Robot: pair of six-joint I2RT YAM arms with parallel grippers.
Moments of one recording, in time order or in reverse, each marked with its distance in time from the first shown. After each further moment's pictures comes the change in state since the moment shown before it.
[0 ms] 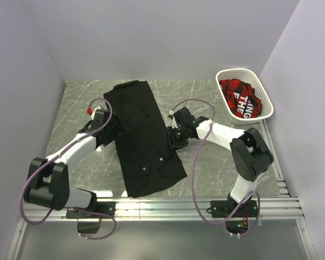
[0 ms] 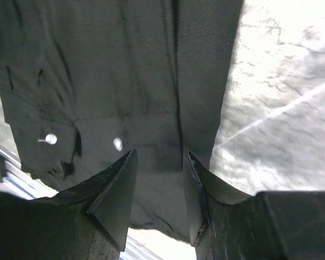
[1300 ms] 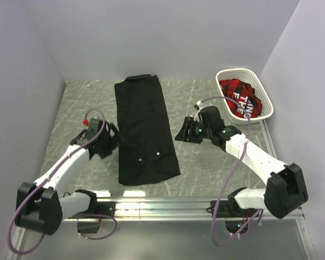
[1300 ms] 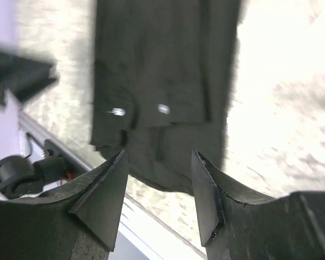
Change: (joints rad) left arm -0.003 -0.196 -0.051 -0.211 0.107 -0.053; right arm -0.123 -0.452 -0.216 0.140 -0.054 0.224
